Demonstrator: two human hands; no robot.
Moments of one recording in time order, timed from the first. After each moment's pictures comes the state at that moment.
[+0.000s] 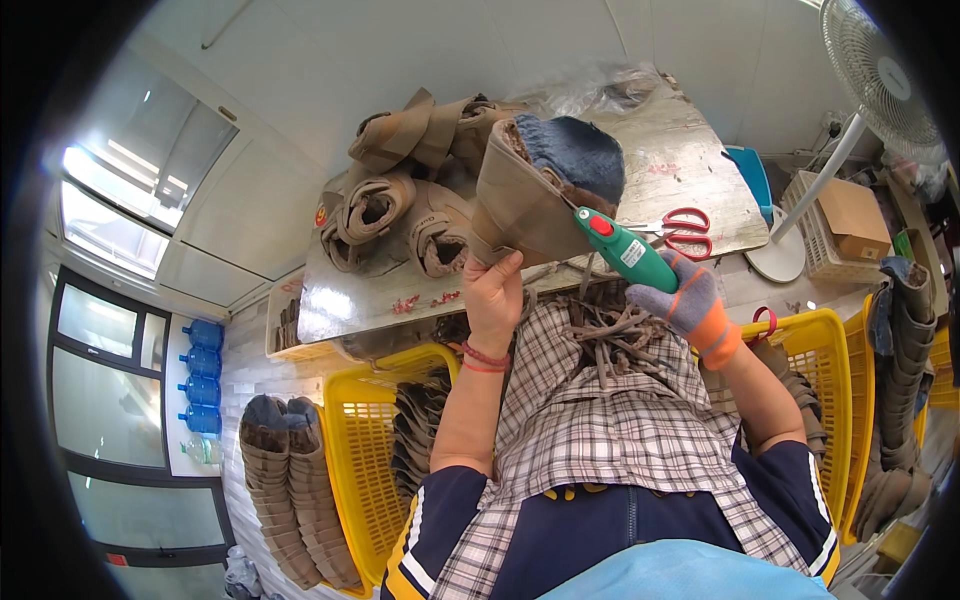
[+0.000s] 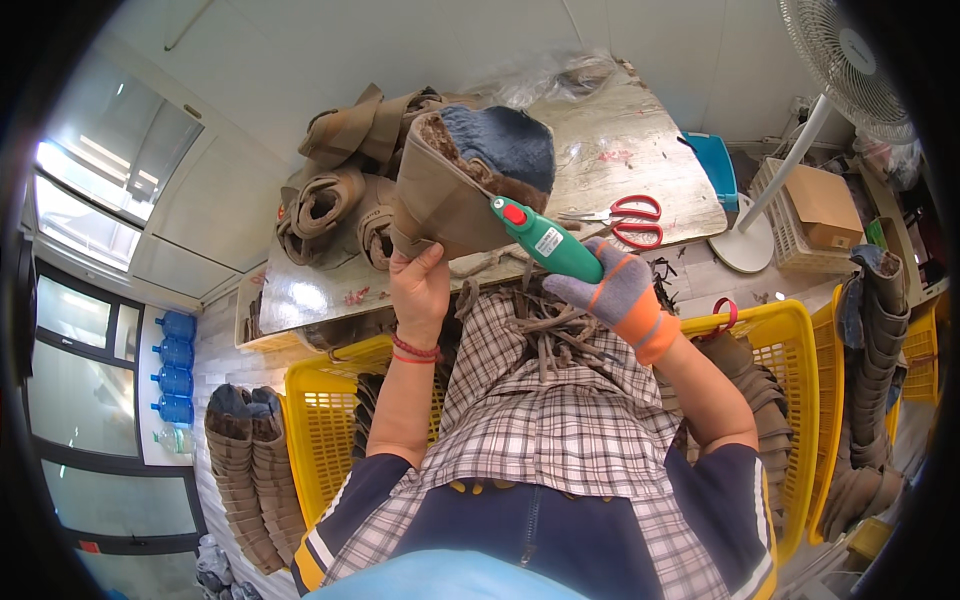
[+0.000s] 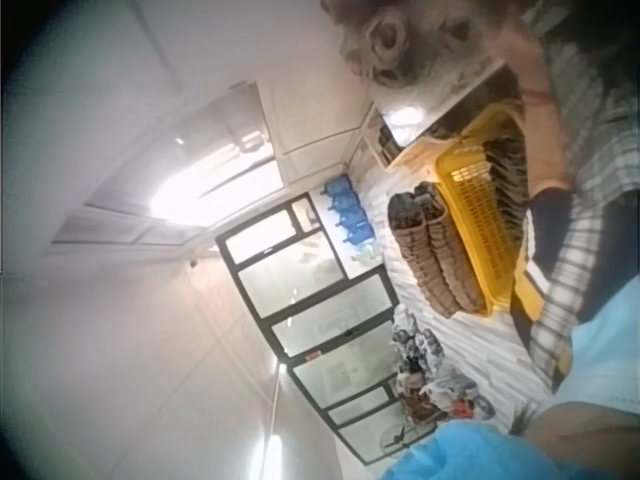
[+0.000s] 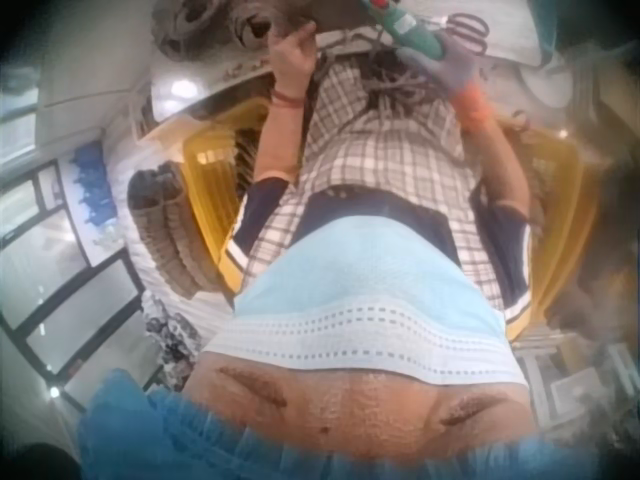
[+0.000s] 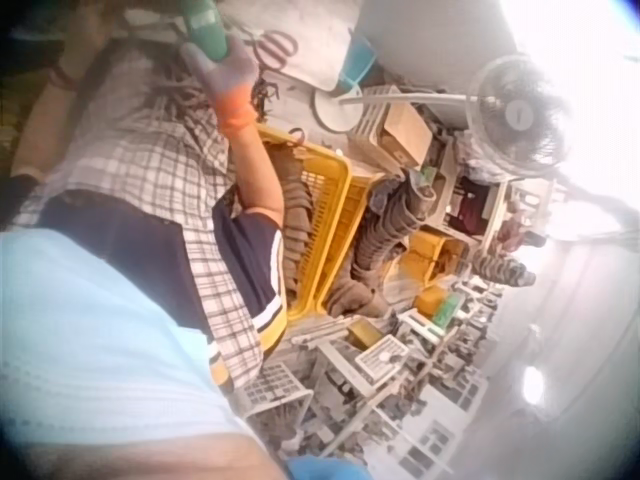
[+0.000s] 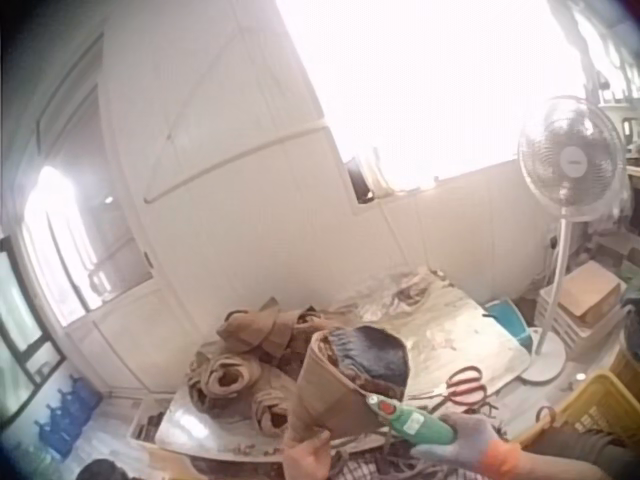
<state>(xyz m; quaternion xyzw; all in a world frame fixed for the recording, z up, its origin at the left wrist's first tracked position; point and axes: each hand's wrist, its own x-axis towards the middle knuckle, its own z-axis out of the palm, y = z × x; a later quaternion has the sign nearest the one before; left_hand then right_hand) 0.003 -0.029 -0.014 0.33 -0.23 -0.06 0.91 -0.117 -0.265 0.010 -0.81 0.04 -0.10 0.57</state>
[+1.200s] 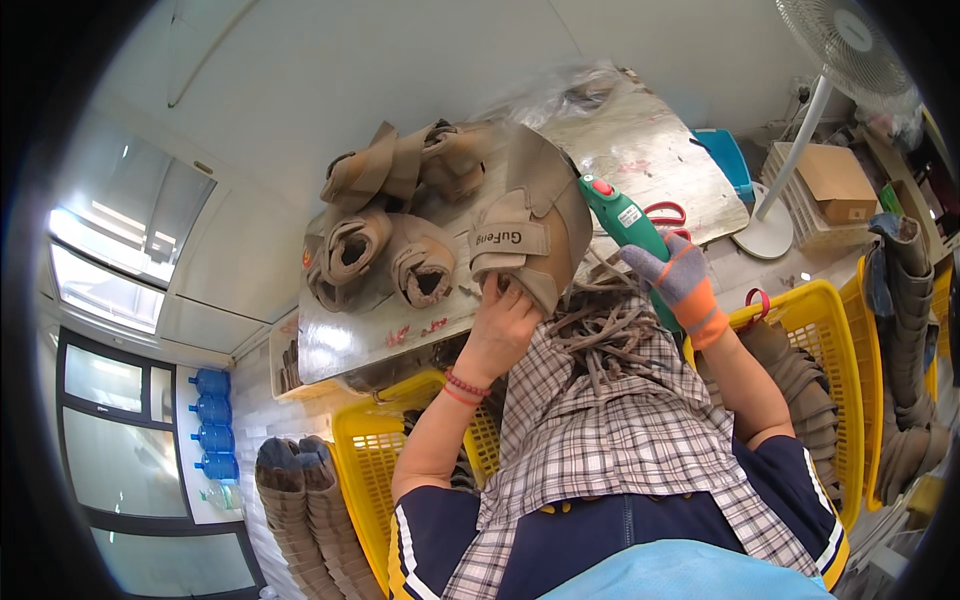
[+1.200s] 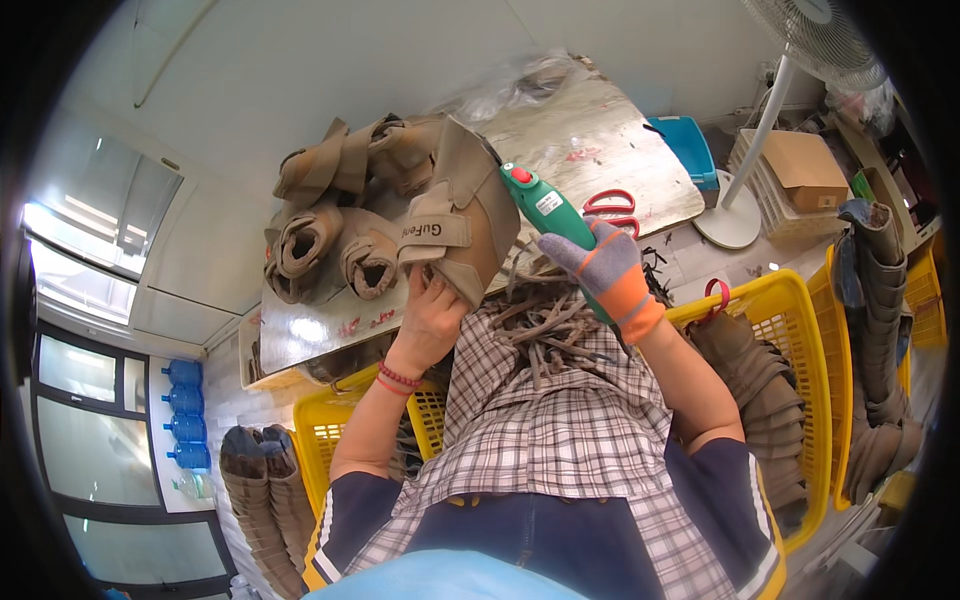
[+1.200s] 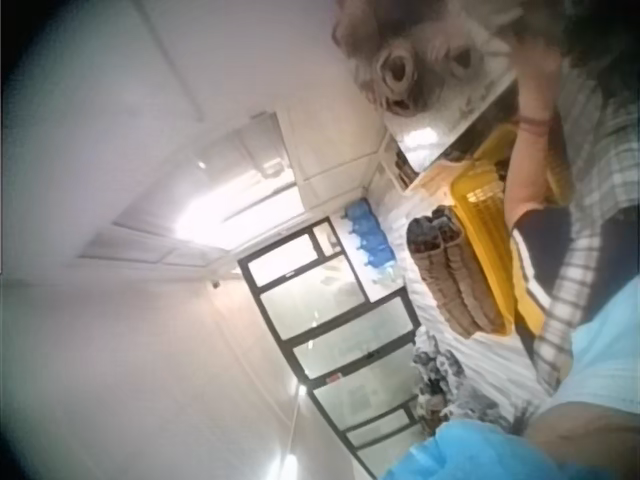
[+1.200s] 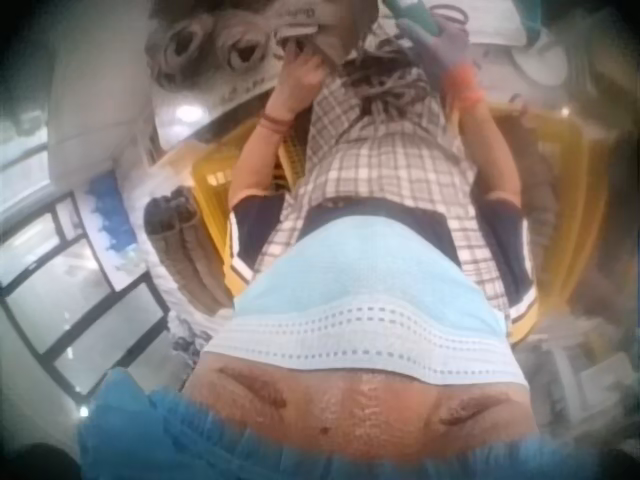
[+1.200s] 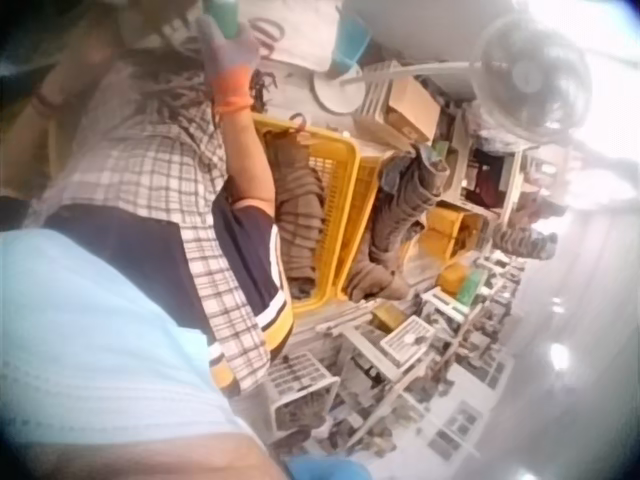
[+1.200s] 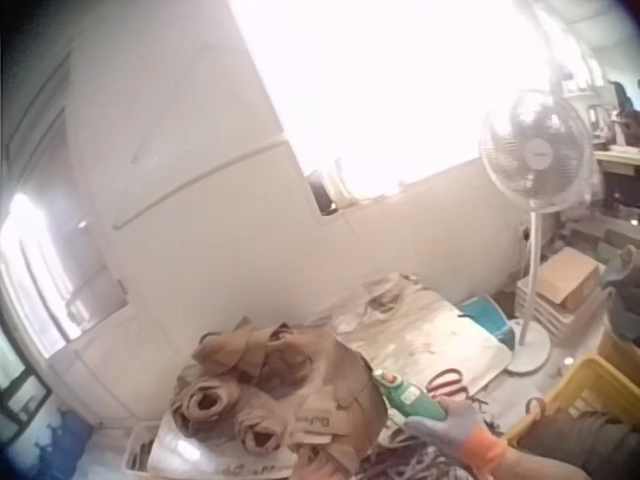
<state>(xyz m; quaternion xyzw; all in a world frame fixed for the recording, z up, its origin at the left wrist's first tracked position) -0.010 -0.023 -0.001 0.78 -0.58 0.21 0.08 -0.098 -0.281 0.005 -0.75 0.15 -0.15 0.62</state>
